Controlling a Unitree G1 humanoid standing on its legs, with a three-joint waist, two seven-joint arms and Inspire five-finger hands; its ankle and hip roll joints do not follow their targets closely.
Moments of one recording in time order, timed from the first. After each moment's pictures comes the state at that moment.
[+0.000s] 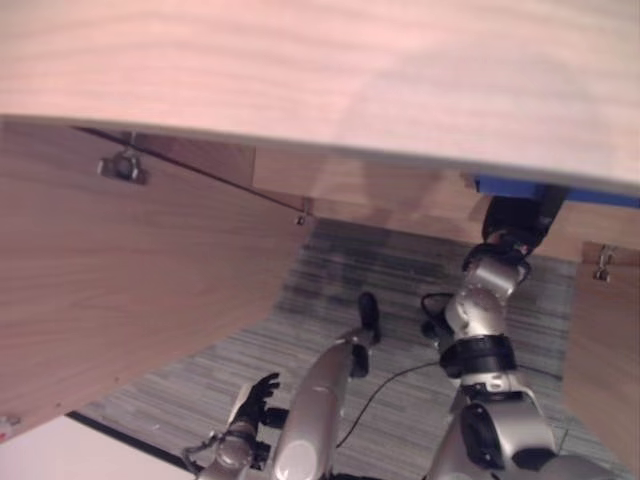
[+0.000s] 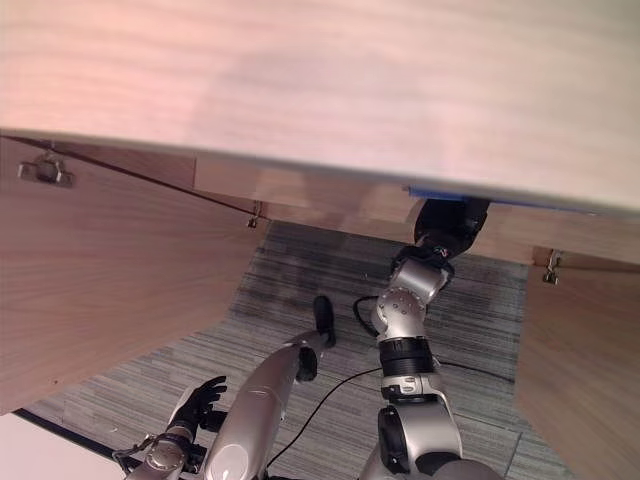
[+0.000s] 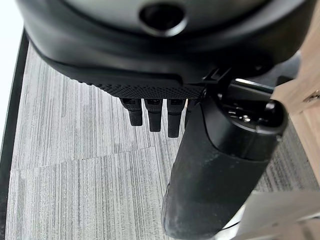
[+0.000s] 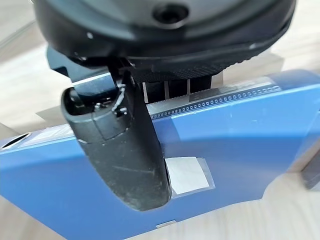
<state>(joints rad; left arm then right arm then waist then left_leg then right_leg) 0.01 0.31 -0.36 0.78 -0.11 -0.07 0.19 -0.68 -0.04 -0.09 0.28 1.53 -0.69 -0.19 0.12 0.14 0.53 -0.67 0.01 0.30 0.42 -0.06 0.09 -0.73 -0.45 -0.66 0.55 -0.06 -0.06</state>
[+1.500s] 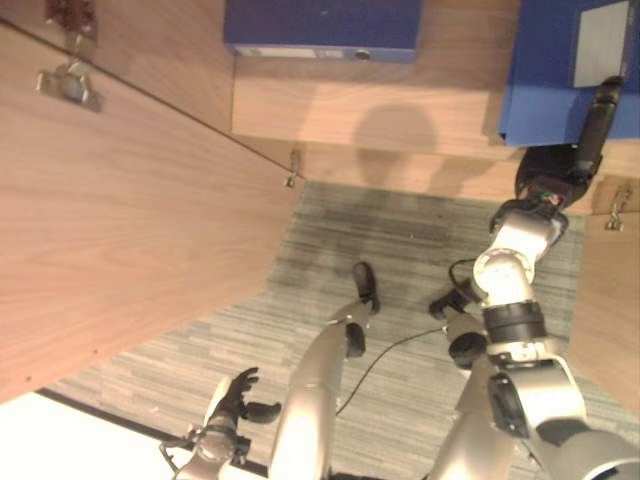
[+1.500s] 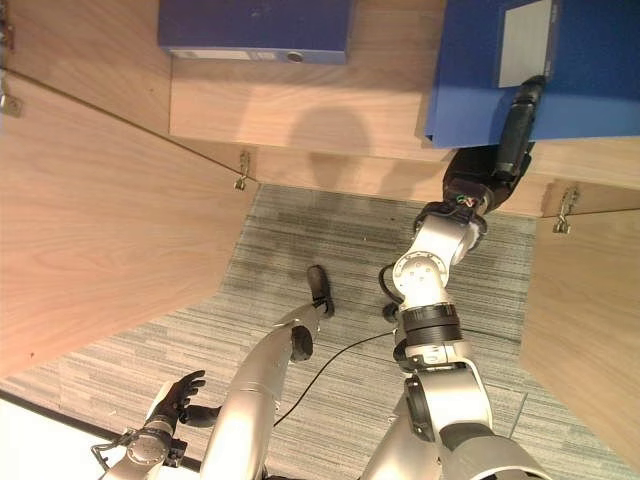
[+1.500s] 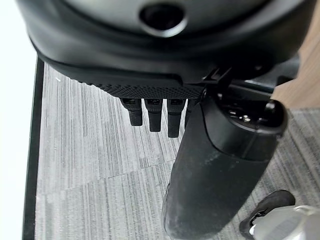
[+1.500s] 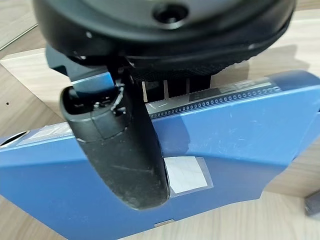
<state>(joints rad) -0.01 0.41 -0.35 0.82 -0.11 -0.09 0.21 -0.87 -0.24 -0.02 0.36 1.42 -0.69 -0.36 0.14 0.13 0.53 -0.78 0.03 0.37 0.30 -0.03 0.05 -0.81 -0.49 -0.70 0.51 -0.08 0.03</state>
